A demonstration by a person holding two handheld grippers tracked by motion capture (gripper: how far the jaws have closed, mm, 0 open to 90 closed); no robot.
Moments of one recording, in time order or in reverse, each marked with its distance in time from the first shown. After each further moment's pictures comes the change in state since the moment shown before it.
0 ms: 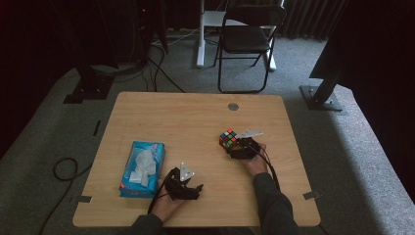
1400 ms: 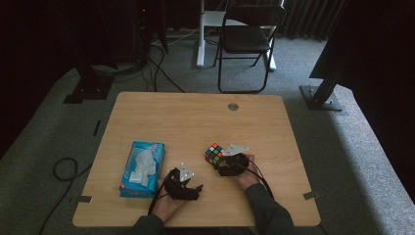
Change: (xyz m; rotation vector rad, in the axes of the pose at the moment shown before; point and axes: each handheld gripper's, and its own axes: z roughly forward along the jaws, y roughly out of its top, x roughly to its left) left arm 0.000 -0.001 -0.002 0.000 0.002 -0.001; right arm 0.071 -0.013 -0.013 -0.003 0.103 -0.211
